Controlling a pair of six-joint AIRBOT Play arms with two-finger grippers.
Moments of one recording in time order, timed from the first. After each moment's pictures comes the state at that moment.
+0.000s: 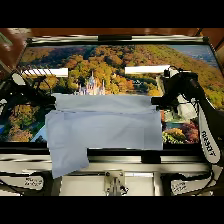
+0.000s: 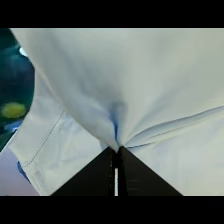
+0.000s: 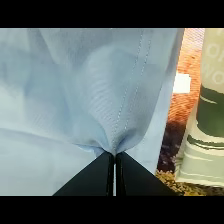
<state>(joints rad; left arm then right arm) 0.14 -1.58 1.34 1.30 -1.33 -1.32 0.04 -1.61 1.37 1.69 -1.33 -1.58</state>
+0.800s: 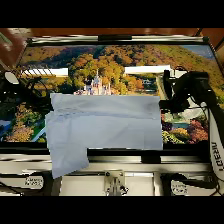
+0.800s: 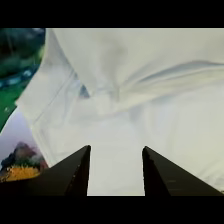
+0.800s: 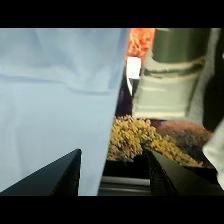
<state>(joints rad) 0.20 -1.53 1.36 1.30 -1.49 -1.36 0.00 -1.44 1.31 1.59 -1.48 -1.66</state>
